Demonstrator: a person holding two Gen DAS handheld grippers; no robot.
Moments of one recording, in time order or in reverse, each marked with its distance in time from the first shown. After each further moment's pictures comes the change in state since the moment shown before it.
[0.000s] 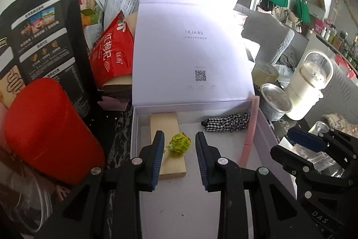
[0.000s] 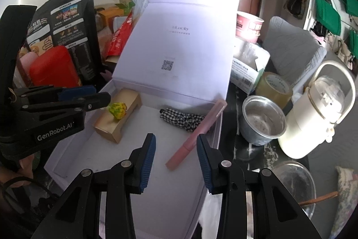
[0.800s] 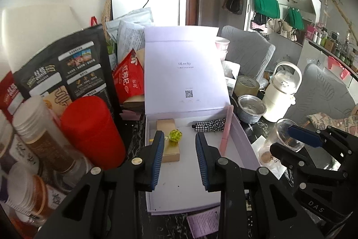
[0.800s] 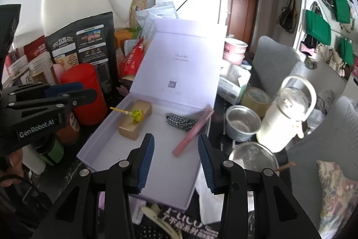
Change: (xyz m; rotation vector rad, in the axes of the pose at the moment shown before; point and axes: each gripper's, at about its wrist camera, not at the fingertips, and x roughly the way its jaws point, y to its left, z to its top) left arm -0.118 -0.024 -0.020 0.051 -0.139 0.047; right arm -0.096 0.014 -0.020 -0.003 -0.114 -0.029
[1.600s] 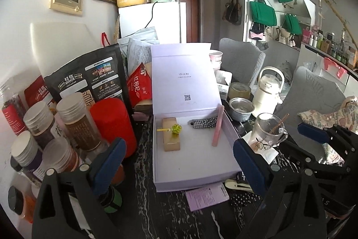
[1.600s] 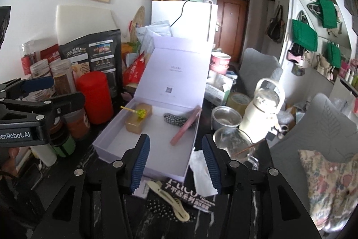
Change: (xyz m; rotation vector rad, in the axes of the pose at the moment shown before) left arm -0.089 -0.014 -0.030 0.022 -0.079 0.038; right arm -0.086 0.008 -0.033 0.013 -0.094 -0.048
